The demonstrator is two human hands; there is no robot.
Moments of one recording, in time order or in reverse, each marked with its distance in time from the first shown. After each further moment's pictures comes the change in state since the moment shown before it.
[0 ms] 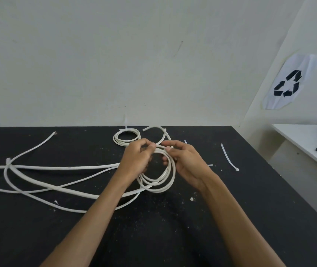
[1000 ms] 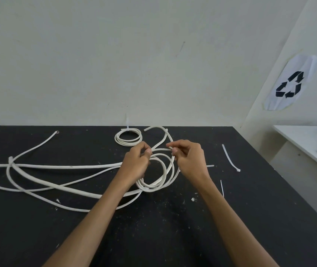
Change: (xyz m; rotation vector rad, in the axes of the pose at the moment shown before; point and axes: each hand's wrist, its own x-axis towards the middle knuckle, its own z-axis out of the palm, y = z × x) left_hand -0.002 -0.016 -0.004 0.169 0.032 -0.045; right_hand 0.001 0.011 -0.005 -0.709 0.341 -0.366
